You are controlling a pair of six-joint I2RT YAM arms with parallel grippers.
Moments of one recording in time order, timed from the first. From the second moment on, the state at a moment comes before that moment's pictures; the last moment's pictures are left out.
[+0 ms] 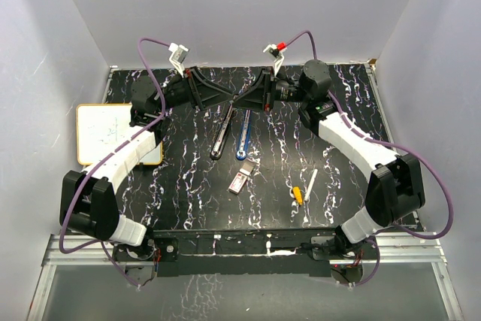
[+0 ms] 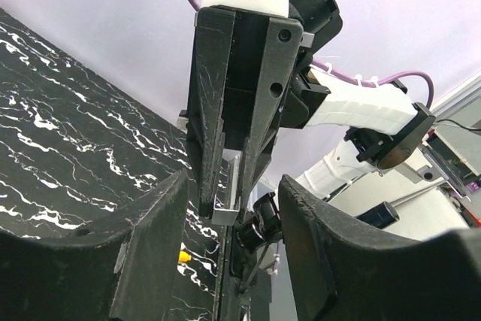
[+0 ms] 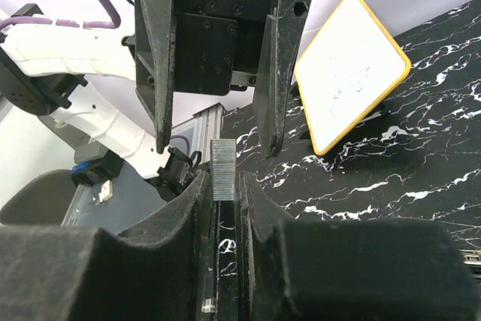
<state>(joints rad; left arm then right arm) -0.32 1.44 1.06 0.77 1.00 -1.02 0.43 1.54 1.25 0.48 -1.08 0.66</state>
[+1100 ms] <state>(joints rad) -0.32 1.44 1.06 0.70 1.00 -0.96 0.43 1.54 1.25 0.48 -1.05 0.65</state>
